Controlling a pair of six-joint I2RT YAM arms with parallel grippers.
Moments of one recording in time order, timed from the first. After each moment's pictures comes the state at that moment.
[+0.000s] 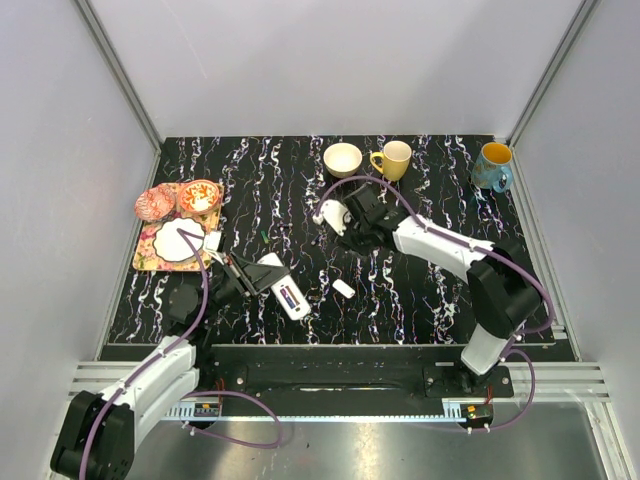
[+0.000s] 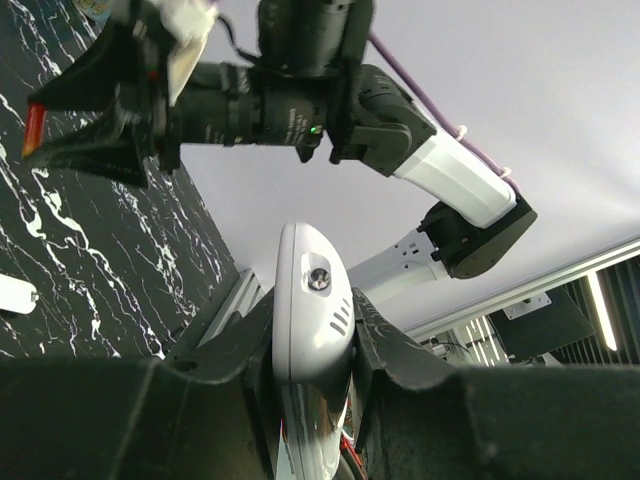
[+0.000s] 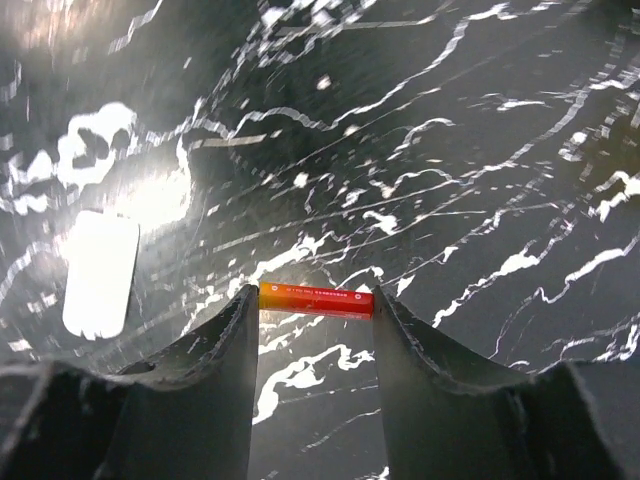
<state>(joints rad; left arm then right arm) -0.33 0.73 0.06 0.98 0.65 -1.41 0.69 1.71 1.23 -0.44 0.00 -0.41</state>
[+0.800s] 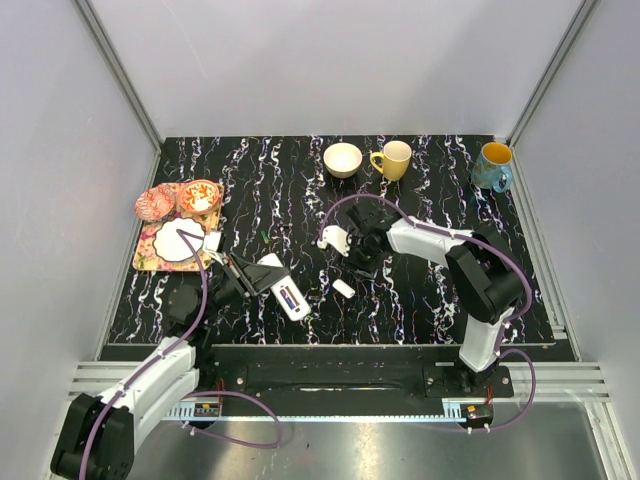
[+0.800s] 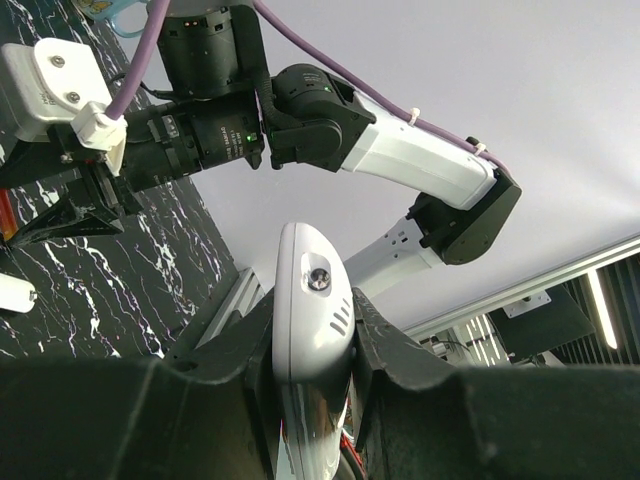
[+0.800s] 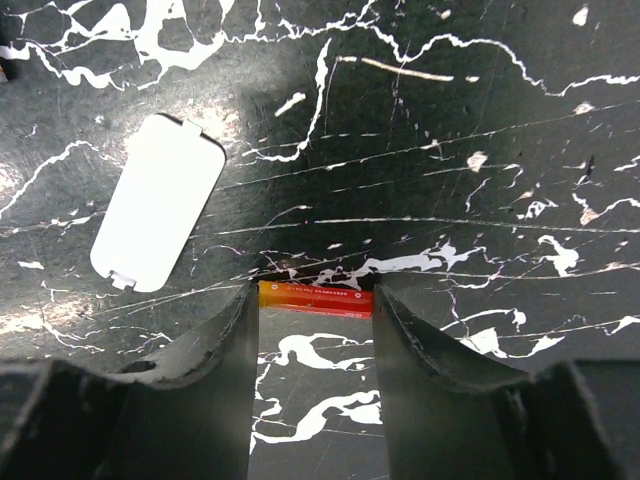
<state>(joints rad) -0.33 0.71 0.06 0.97 0.65 -1.41 0.64 1.84 1.17 -0.54 -0.25 -0.69</state>
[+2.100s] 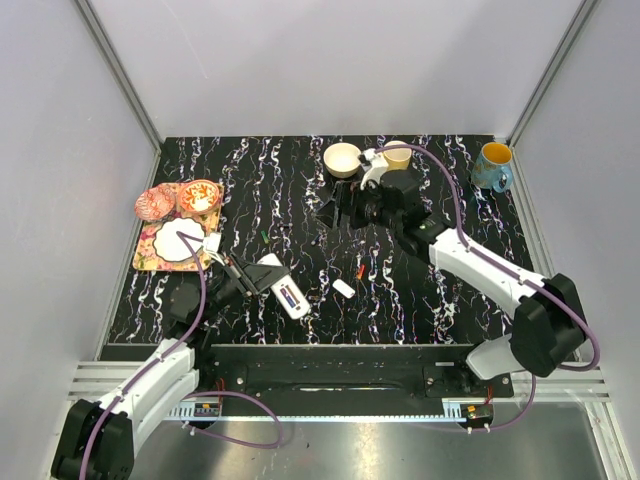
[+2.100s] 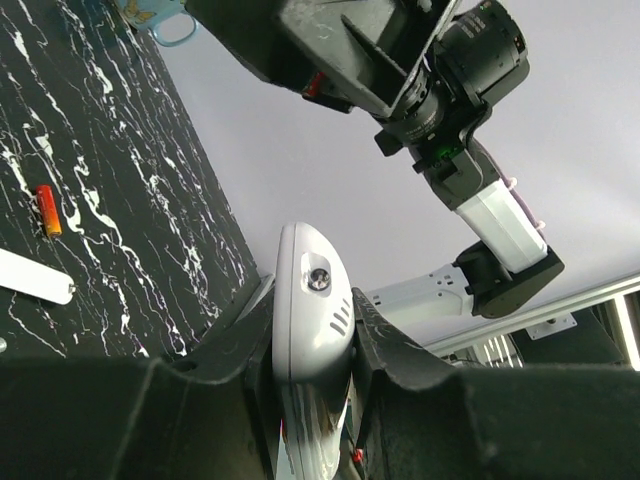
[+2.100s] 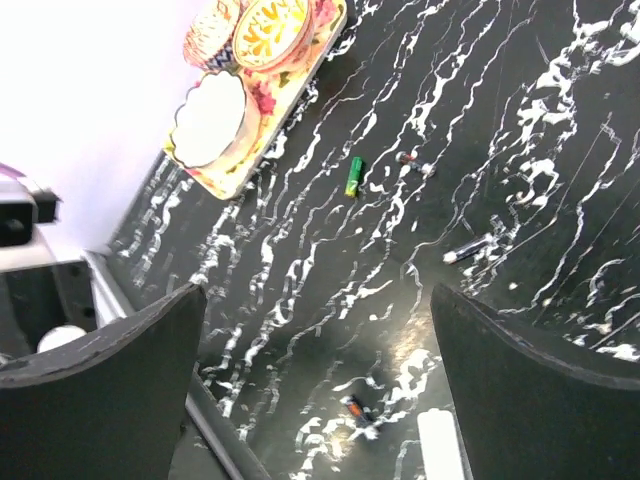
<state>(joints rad) -0.33 0.67 0.05 0.87 0.62 -1.37 0.62 1.44 1.10 0.02 -0.28 0.43</state>
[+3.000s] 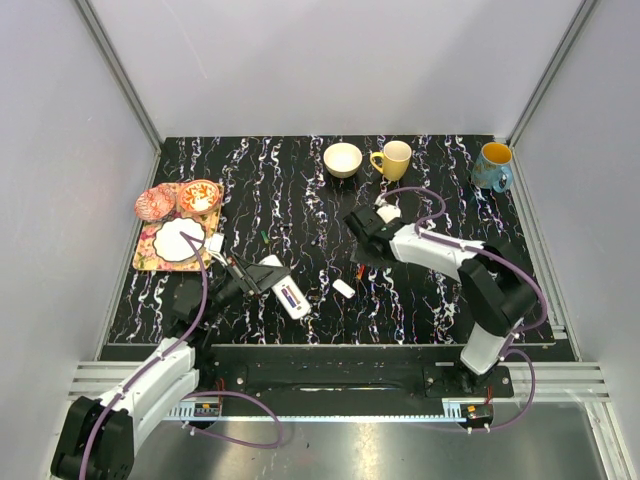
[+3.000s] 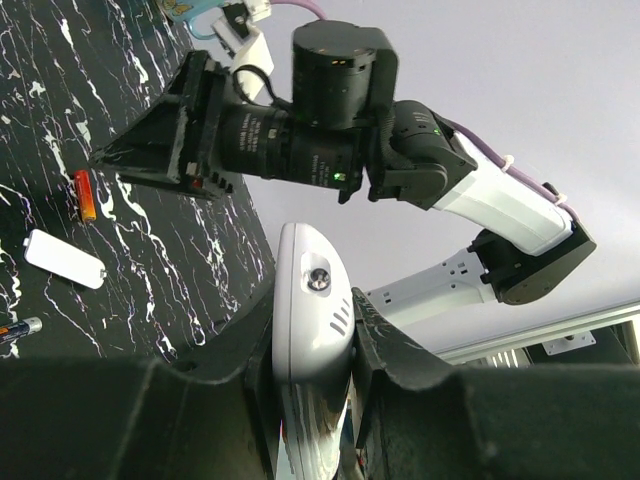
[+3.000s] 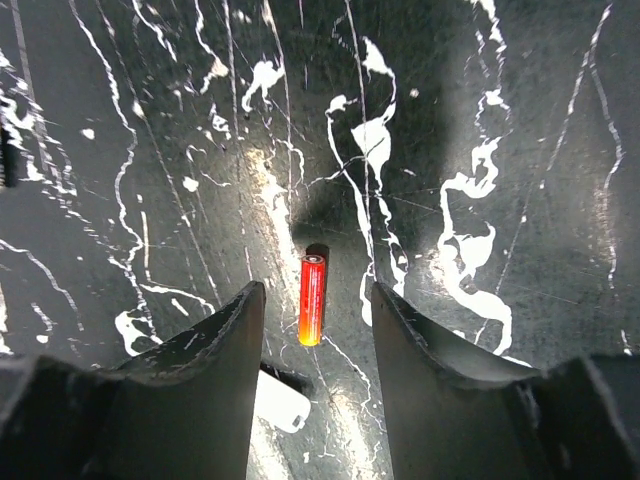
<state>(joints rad) -0.33 0.68 0.05 0.80 0.59 -1.34 0.69 1.72 1.11 -0.52 0.32 0.94</state>
